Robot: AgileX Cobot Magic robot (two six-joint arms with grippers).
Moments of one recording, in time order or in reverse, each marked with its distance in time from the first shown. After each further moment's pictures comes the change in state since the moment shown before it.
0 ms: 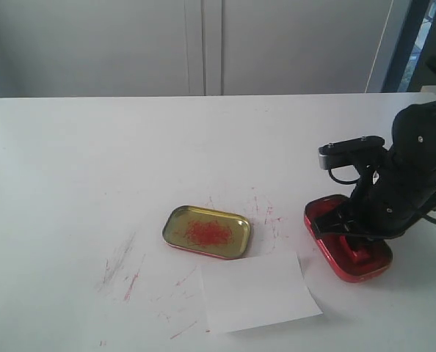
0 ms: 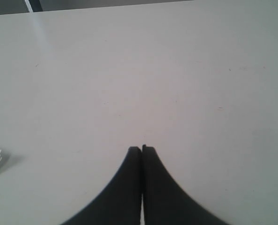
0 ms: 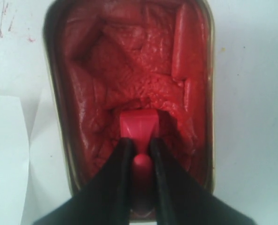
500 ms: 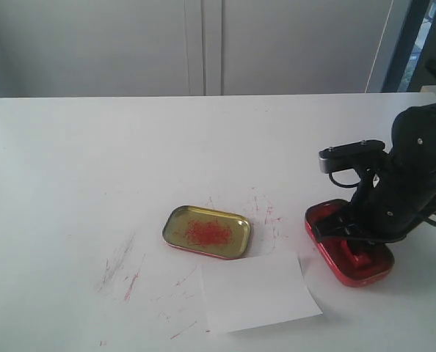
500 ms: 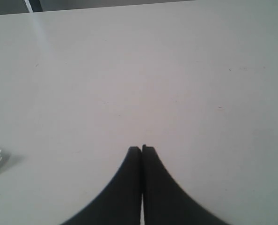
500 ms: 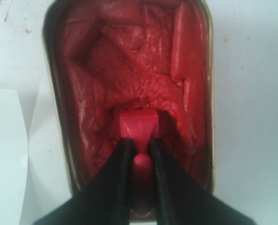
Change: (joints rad) left arm 0.000 0.000 0.000 0.000 0.000 0.000; right arm 0.000 0.006 0.006 0.004 0.010 0.000
